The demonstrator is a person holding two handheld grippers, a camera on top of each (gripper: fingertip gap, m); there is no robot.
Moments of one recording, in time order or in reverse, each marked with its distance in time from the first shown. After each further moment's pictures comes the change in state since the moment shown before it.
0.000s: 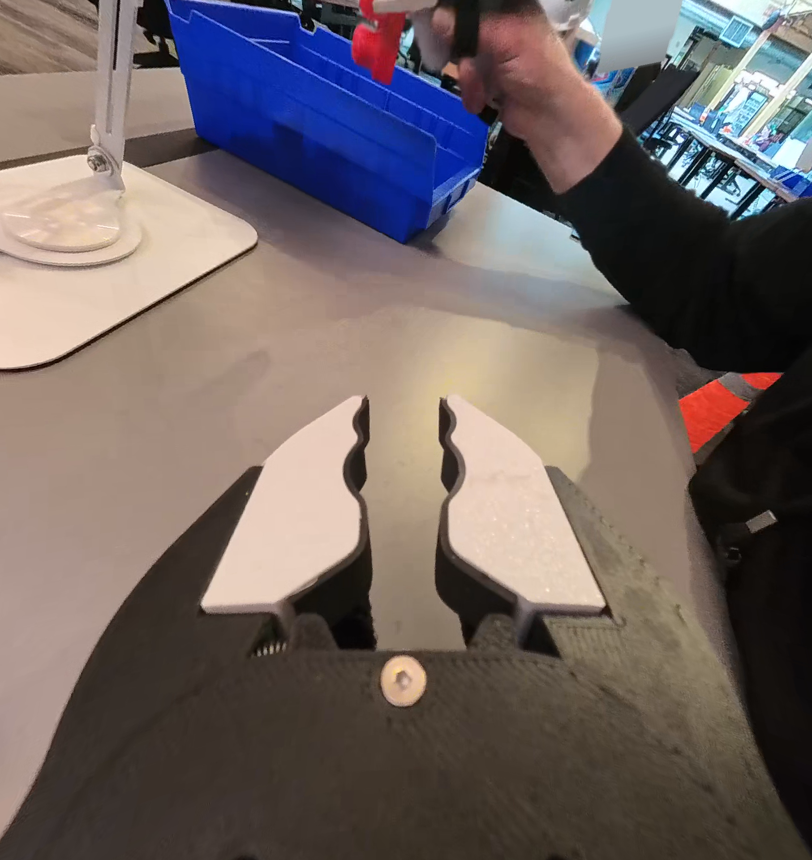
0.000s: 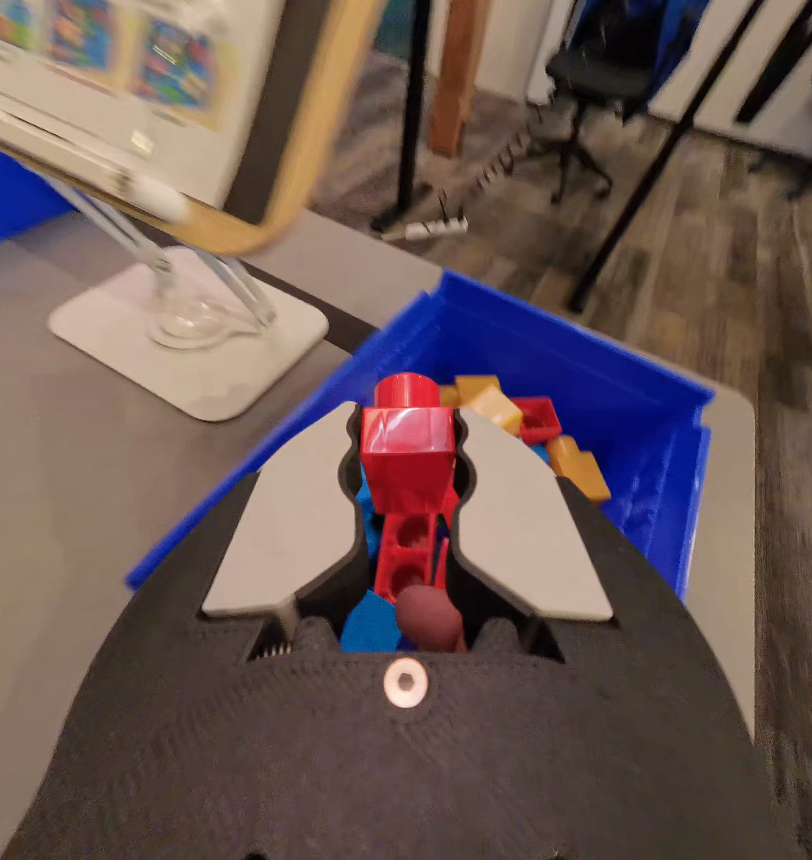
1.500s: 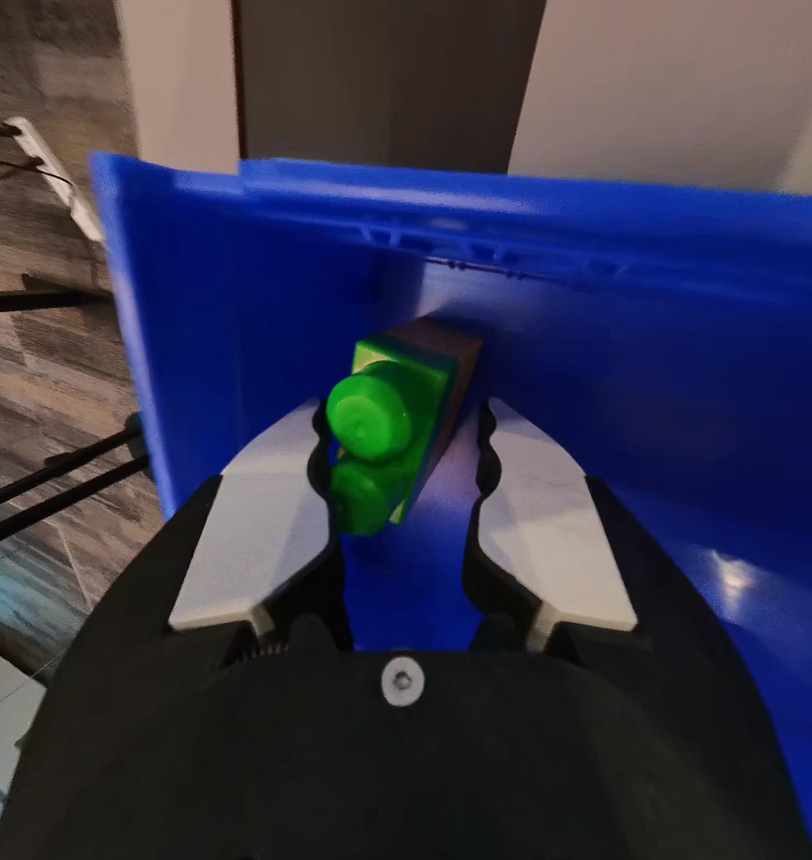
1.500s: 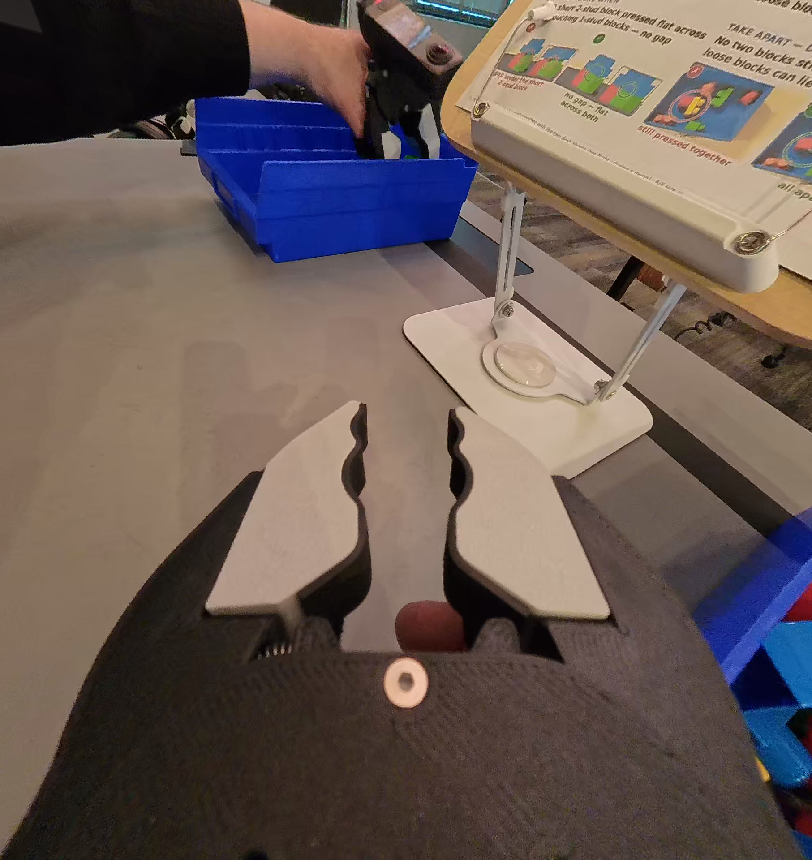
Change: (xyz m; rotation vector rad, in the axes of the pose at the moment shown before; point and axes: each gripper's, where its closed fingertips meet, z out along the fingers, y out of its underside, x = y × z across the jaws) left arm -0.397 -0.029 -0.125 -1.041 -0.403 0.610; right arm -0.241 0.021 -0.008 0.184 -0.427 -0.231
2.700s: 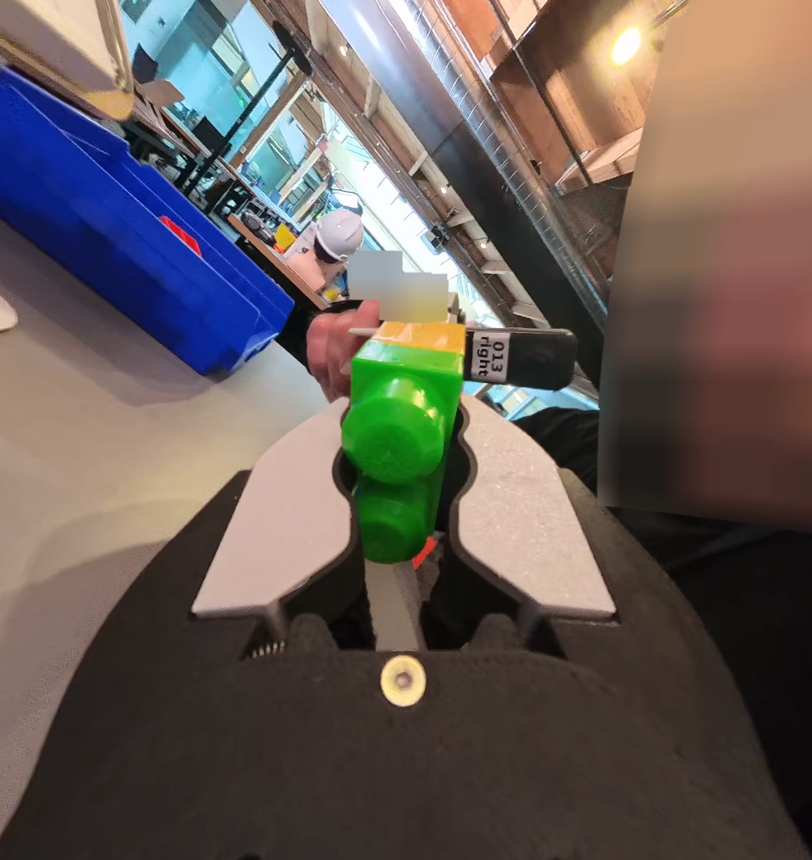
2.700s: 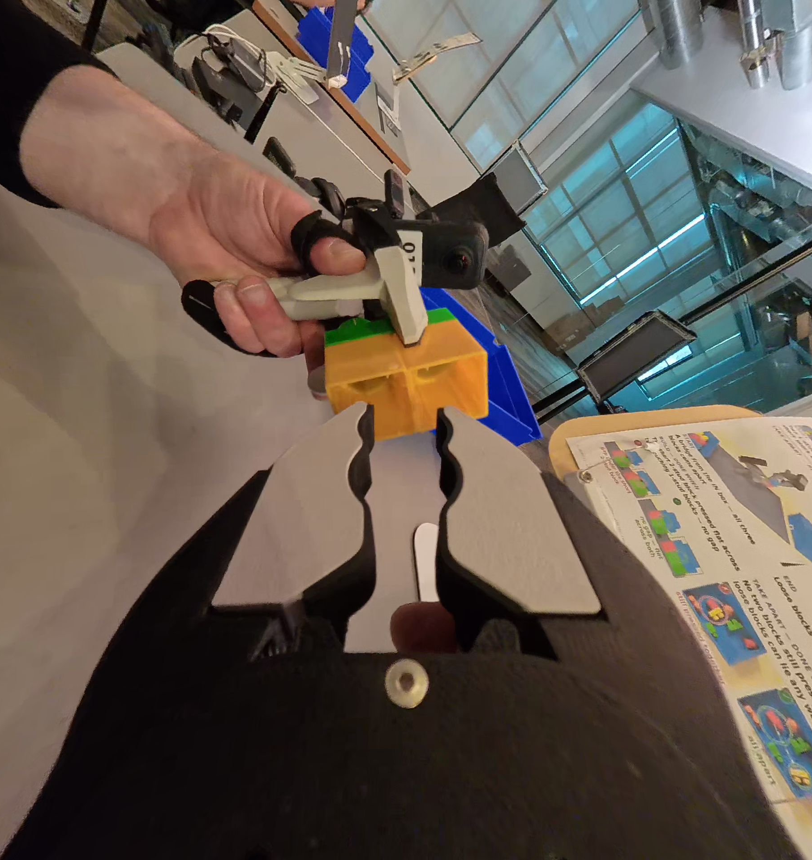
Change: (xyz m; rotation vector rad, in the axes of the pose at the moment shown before) left arm 0.295 -0.230 -0.244 1.428 1.036 -0.865; right arm -0.112 -0.100 0.041 0.252 -0.217 -0.682
